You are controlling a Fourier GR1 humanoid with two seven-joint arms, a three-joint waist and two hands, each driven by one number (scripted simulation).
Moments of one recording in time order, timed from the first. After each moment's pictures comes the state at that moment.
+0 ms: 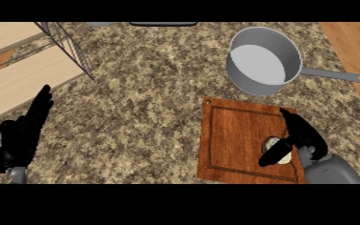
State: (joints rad) left arm 0.04 0.46 -0.04 -1.52 0.08 0.19 0.11; right arm -0.19 -0.49 0.40 -1.53 0.26 0.07 1.12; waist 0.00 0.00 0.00
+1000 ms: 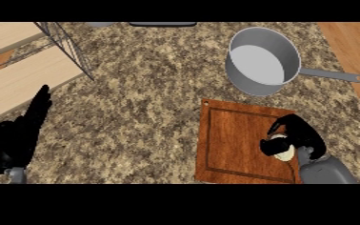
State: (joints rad) left arm 0.04 0.38 0.05 -1.55 -0.01 0.11 0.13; right arm -0.15 -0.40 0.31 -1.49 0.42 0.16 1.02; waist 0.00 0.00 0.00
